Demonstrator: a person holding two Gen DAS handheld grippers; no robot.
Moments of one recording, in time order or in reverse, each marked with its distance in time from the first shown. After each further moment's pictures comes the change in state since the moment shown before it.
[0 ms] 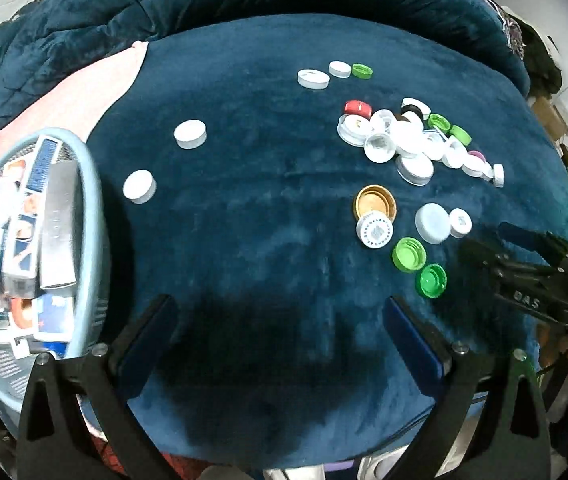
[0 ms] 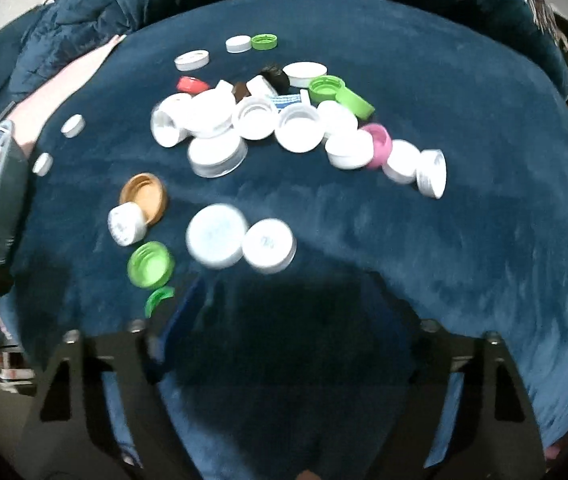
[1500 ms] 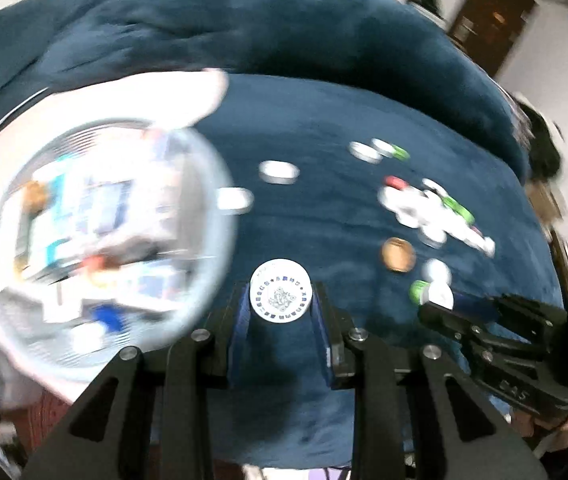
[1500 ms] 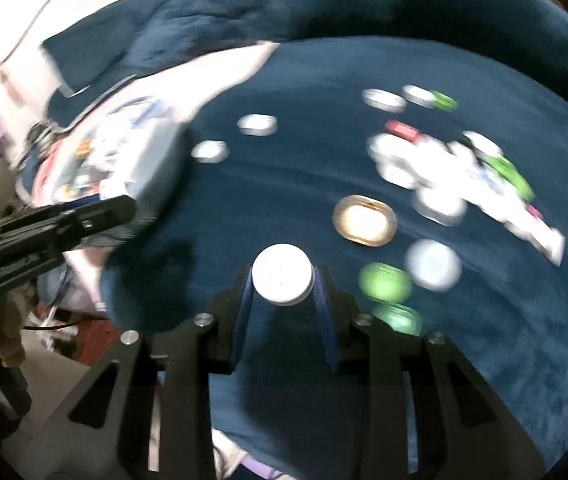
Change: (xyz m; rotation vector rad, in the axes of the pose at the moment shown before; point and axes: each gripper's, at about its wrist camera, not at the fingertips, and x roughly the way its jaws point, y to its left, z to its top) left arm -0.067 0.098 -0.044 -0.251 -0.223 -0.026; right arm -0.062 0.136 -0.006 -0.259 -0.093 0.345
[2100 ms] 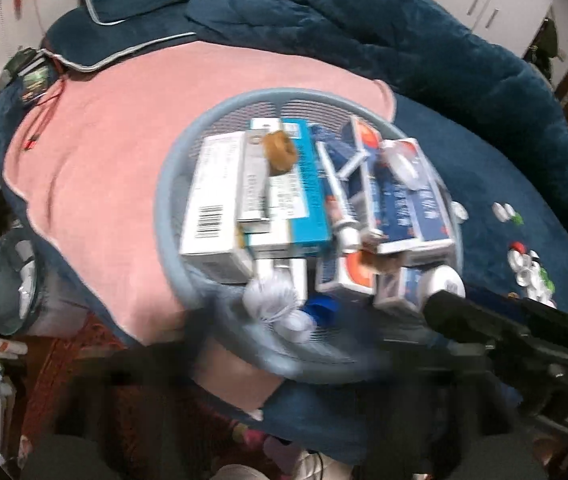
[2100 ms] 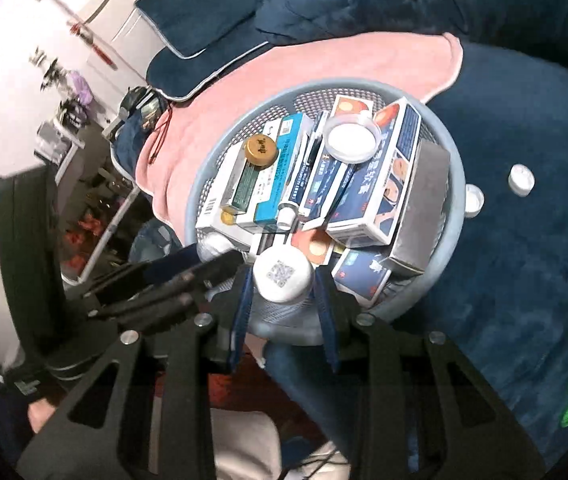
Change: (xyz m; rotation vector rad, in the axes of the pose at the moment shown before) left arm -0.028 0.148 -0.011 -0.276 -0.008 0.234; right arm 0.066 0.156 0.065 -0.096 0.105 0.331
